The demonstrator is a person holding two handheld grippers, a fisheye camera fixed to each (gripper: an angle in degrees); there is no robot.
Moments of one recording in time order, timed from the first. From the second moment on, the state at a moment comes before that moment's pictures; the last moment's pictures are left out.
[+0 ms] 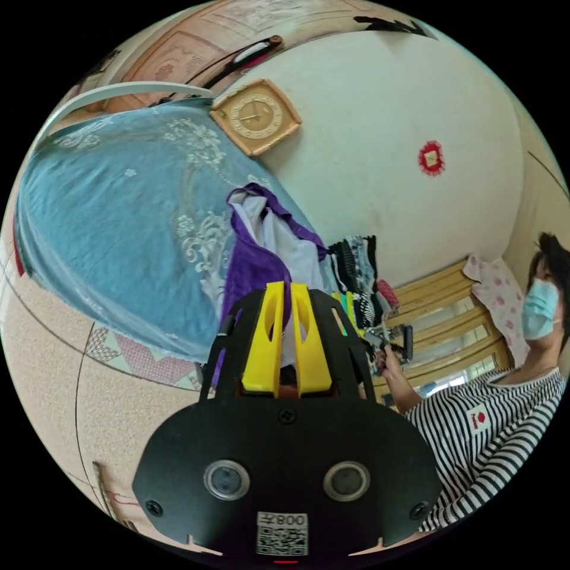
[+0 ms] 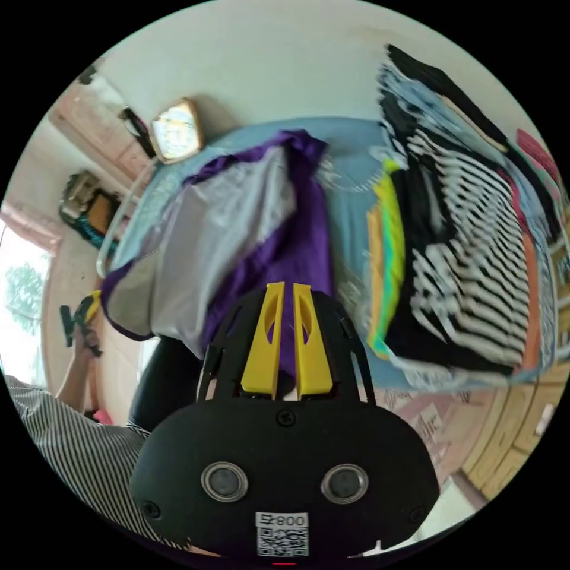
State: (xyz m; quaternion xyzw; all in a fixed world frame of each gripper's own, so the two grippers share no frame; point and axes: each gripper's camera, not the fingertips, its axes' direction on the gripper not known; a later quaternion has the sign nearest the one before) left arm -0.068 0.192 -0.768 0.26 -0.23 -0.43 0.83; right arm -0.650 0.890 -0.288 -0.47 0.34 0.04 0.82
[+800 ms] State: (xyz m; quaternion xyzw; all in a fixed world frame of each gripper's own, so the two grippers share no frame) left arm -0.184 0.188 -0.624 0.11 -0.12 -0.35 0.92; right arm -0.650 1.011 0.235 -0.68 0.11 -0.08 0.72
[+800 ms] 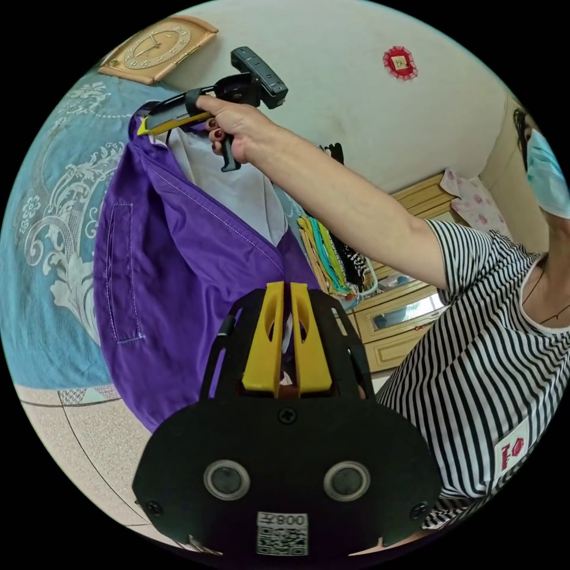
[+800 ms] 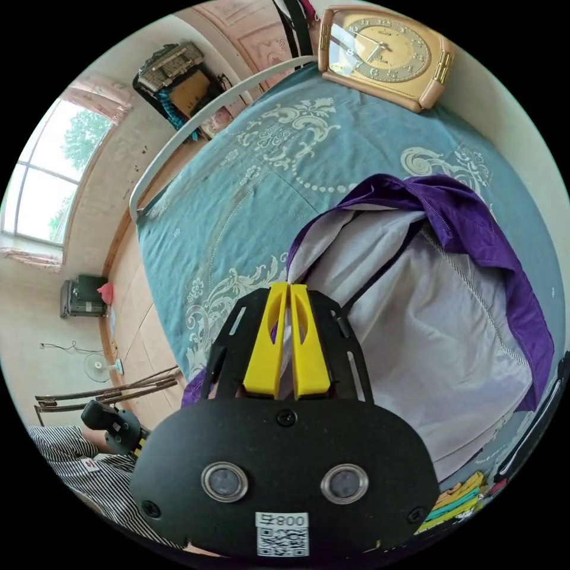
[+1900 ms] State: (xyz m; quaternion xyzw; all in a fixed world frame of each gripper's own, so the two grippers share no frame) left arm -0.490 0.137 -0.572 0.13 -0.26 -0.32 0.90; right arm -0.427 0.864 0.181 -0.55 0.28 0.05 0.78
